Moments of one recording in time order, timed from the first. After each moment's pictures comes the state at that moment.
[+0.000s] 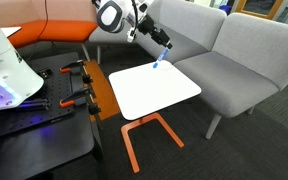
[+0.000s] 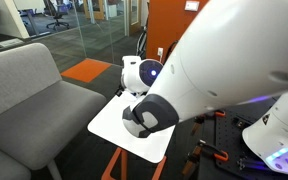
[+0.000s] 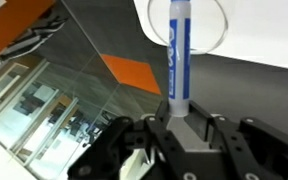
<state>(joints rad) 1.17 1.01 -0.81 -2.32 0.98 3.45 -0.20</state>
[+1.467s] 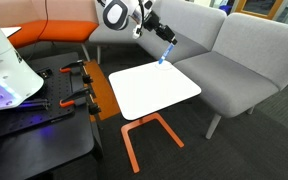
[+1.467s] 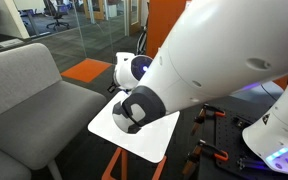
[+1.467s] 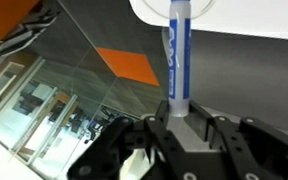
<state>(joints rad) 1.12 1.01 -0.80 -2.24 0.98 3.44 -0.20</state>
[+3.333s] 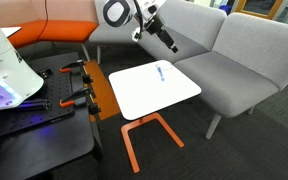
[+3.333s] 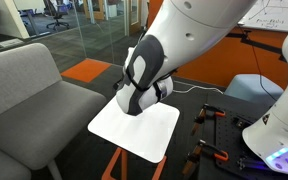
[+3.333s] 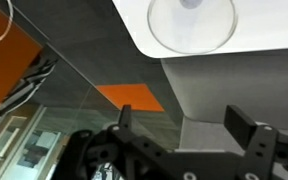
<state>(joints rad) 0.88 0.79 -0.65 -2.30 0.94 3.45 -0.21</state>
